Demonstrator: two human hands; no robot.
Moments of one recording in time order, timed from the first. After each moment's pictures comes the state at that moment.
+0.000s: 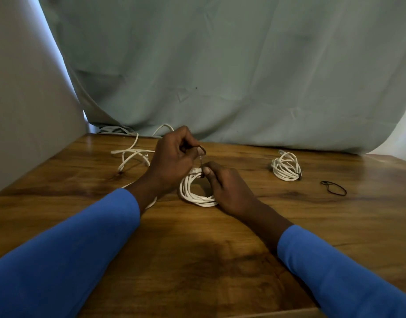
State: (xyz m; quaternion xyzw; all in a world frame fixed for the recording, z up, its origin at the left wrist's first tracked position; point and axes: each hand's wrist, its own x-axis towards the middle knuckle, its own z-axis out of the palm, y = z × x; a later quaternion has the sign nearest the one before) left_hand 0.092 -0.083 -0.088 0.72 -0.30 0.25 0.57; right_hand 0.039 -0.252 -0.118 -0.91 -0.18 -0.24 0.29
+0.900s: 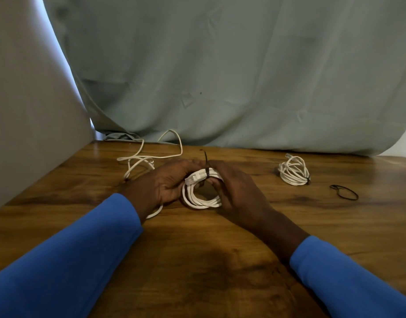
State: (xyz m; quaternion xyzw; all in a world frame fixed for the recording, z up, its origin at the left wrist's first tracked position) left_hand 0.087 -0.079 -0.082 0.55 -0.12 -0.25 0.79; right_hand 0.027 -0.255 -0.112 -0.87 -0.29 -0.34 0.21
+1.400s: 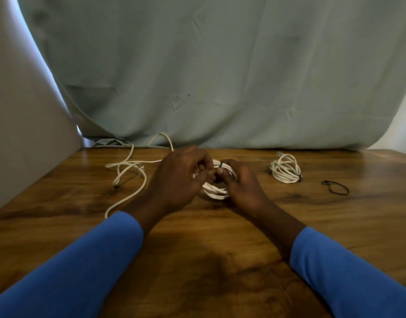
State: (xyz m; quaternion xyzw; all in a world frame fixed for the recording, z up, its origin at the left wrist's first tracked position) left_hand 0.076 -0.089 -0.087 0.79 -0.39 0.34 0.32; right_hand 0.055 -0.279 -0.118 -0.84 -0.11 -0.27 0.46
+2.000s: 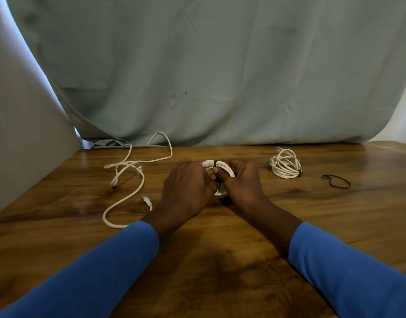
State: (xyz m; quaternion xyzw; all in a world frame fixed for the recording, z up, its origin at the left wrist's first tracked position) left_hand 0.068 -0.122 -0.111 0.90 -0.23 0.27 0.26; right_hand 0.060 -0.272 -0.127 -0.75 -0.04 -0.27 0.61
